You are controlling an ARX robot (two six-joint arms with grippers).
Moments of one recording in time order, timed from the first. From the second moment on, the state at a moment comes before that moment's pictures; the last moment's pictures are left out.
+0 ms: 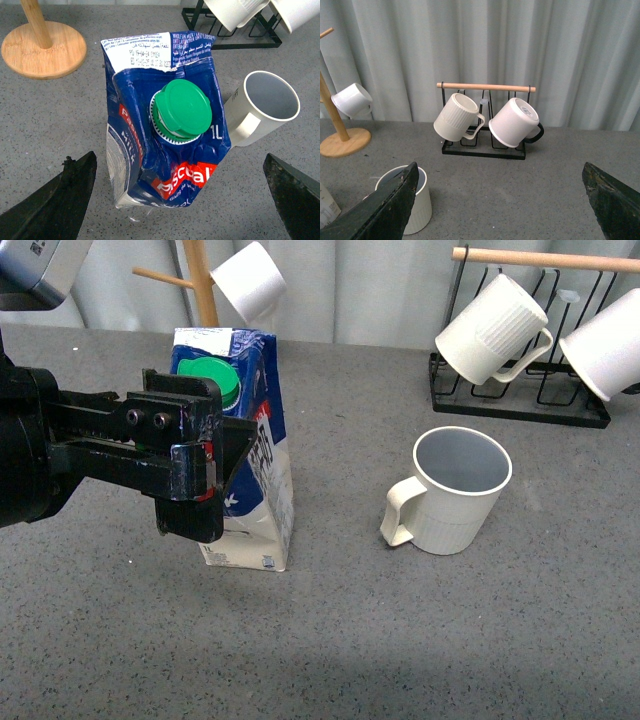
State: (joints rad) left arm -0.37 1.46 0.40 0.65 0.08 -0.12; right arm 0.00 0.00 0.01 0.00 0.00 0.00
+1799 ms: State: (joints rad) left arm -0.53 1.71 0.64 0.76 -0.08 -0.04; right arm 0.00 0.00 0.01 0.00 0.00 0.00
